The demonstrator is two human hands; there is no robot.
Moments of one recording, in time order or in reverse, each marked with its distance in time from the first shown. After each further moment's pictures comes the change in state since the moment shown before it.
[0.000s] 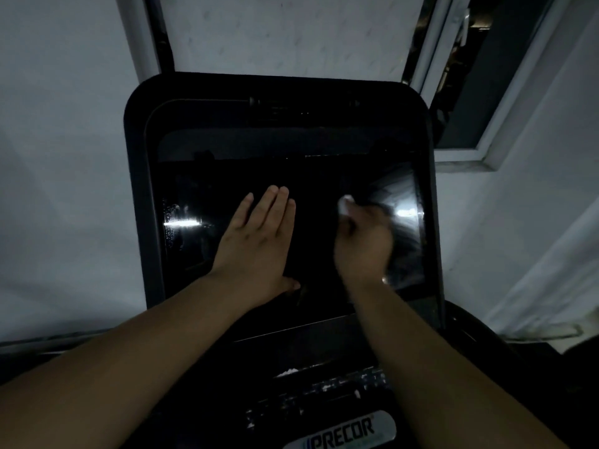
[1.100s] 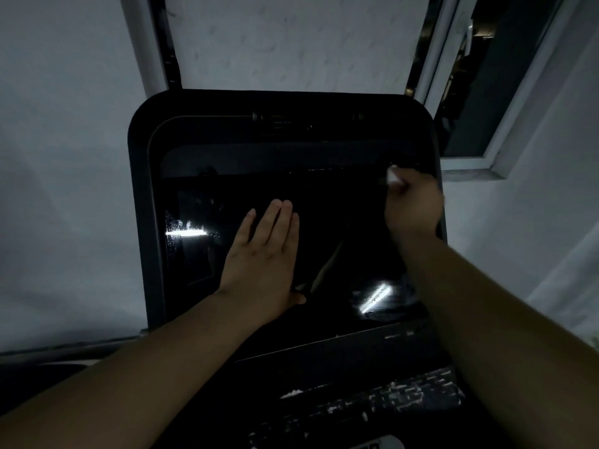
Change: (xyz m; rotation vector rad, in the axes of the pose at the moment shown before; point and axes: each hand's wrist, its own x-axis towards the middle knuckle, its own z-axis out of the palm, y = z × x) left_hand 0.006 0.005 0.001 0.007 -0.017 -0.036; right_hand 0.102 0.027 -0.024 -0.093 -0.016 0.121
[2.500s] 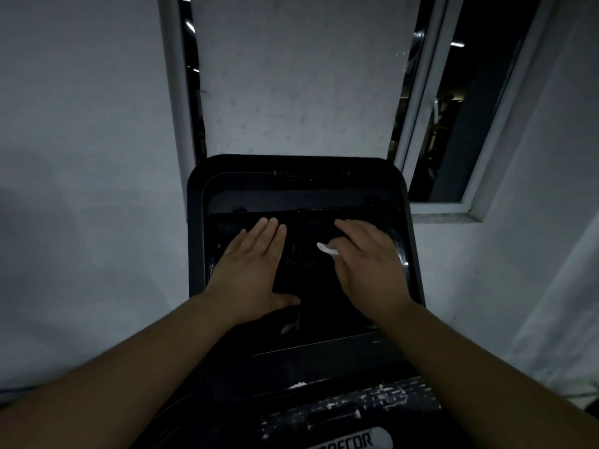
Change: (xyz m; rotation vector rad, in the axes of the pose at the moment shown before) left_hand -0.061 -0.039 -0.069 -0.265 0.140 0.026; right_hand -0.109 -0.074 -0.084 -0.222 -0.073 -0.864
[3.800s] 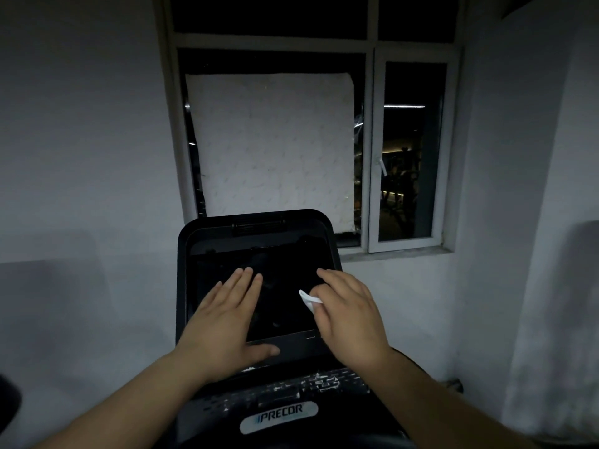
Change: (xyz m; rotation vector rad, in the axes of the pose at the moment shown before) left_hand -0.142 0.220 -0.123 0.135 0.045 -0.027; right_hand -0.127 0.014 -0.241 0.201 0.003 0.118
